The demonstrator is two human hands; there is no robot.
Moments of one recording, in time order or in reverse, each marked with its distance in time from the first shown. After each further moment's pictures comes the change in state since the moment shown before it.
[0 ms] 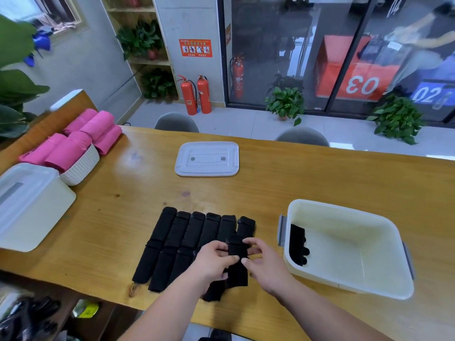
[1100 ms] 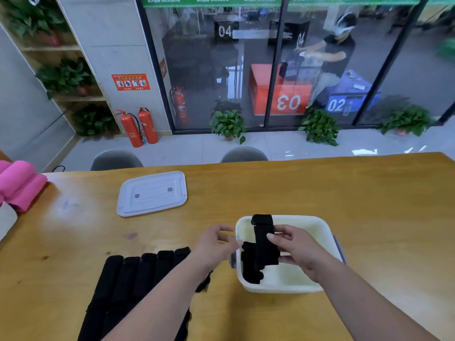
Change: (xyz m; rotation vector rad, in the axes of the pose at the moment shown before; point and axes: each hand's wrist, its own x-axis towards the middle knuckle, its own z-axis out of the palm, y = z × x) left_hand 0.020 0.120 0.093 0.212 -0.240 0.316; right_hand -0.031 0.004 -0.189 0.507 0.176 0.051
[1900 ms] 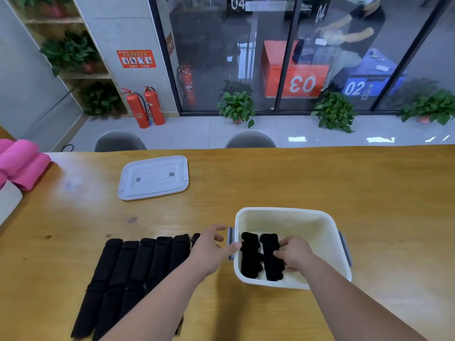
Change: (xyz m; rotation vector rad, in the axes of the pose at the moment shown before) left_hand 0.013 -0.044 0.011 0.229 0.115 -0.054; right_hand 0.093 0.094 -0.029 -0.695 0.167 0.292
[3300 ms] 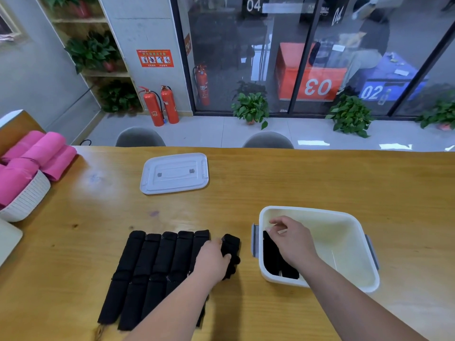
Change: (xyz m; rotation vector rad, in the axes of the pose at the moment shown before) left_hand 0.018 -0.080 -0.014 0.440 0.082 -0.091; right_hand -0.078 -0.086 0.027 0.132 0.238 -0.398
